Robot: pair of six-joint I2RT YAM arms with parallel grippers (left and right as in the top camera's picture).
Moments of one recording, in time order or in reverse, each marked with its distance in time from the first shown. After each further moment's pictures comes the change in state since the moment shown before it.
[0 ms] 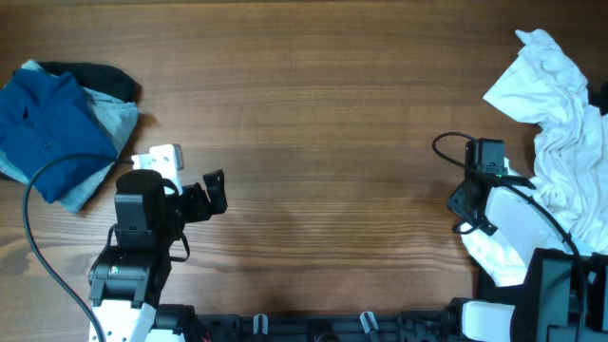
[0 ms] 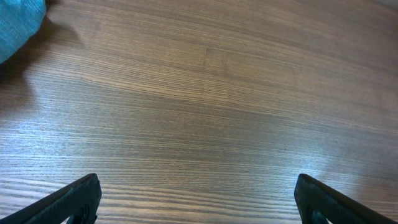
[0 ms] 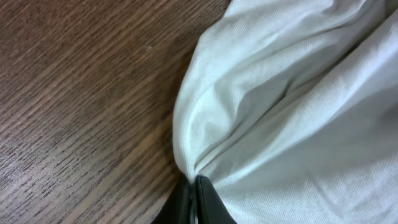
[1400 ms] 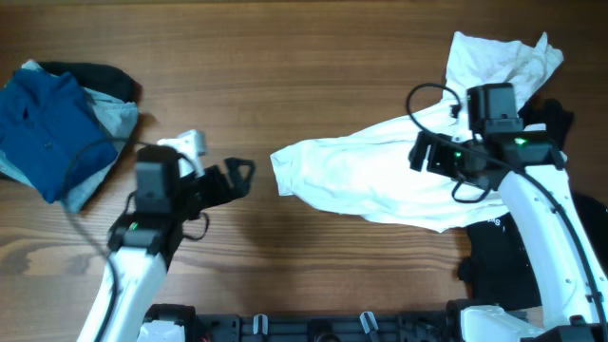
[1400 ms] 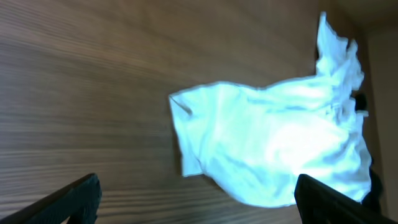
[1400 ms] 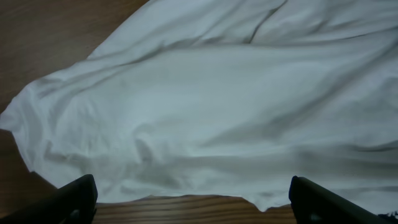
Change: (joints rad) left arm -0.037 0.276 0.003 0.189 0.312 -0.219; right arm 0.148 -0.141 0.462 -0.414 -0.413 -0.300
